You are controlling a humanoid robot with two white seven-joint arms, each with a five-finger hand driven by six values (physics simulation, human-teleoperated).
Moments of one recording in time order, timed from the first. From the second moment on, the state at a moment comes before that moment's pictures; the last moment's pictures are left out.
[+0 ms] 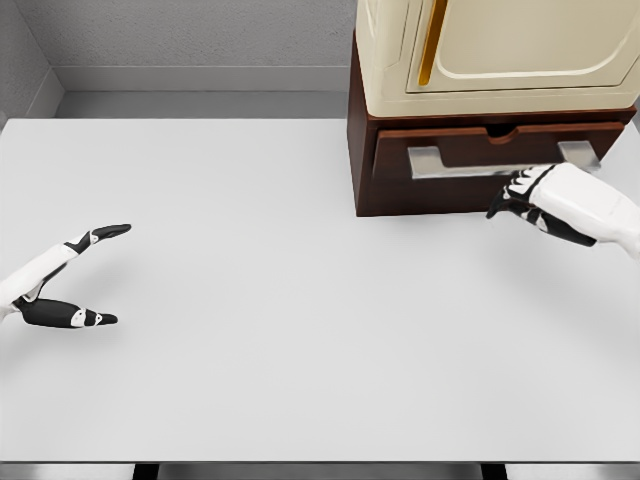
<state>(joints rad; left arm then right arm) 0.07 0.68 0.03 -1.44 0.19 -0.61 -0.61 -0.31 -1.00 0.48 -1.55 0.32 -0.61 0.01</state>
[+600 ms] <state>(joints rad) 0.07 0.68 0.03 -1.44 0.19 -0.61 -0.61 -0.31 -1.03 0.56 -1.50 0.32 -0.61 0.01</state>
